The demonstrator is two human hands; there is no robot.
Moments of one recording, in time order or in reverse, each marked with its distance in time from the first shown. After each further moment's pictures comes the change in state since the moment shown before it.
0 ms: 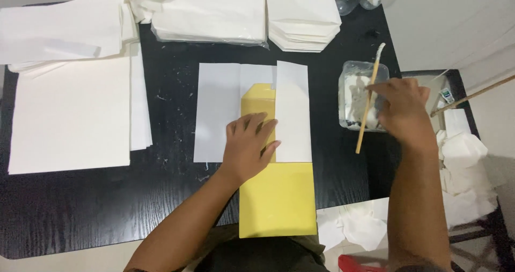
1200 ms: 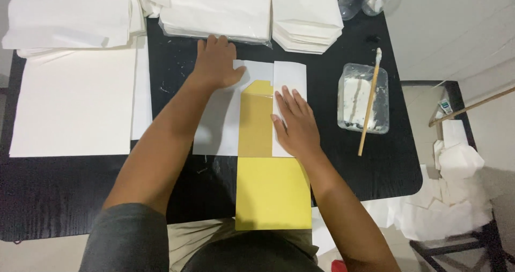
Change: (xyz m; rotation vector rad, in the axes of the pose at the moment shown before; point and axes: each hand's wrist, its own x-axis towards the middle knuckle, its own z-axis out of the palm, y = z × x) left_hand 0.140 -0.149 -0.010 0.358 -0.273 -0.211; right_hand 0.002 -0.159 0.097 0.305 -0.129 -0.097
